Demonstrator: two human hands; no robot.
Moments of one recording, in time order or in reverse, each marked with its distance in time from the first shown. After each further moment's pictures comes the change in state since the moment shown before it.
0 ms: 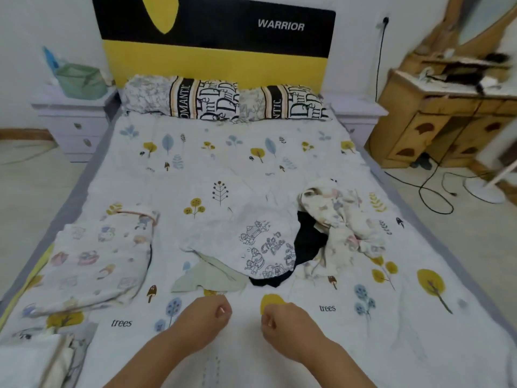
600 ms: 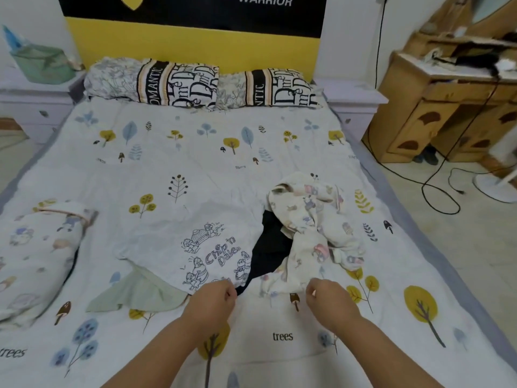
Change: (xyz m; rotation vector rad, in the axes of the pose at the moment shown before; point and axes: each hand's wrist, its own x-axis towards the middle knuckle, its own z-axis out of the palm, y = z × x) left_hand 0.155 0.108 0.101 0.104 0.154 -0.034; right_hand 0.071 0.237 -0.080 -0.125 0.172 0.226
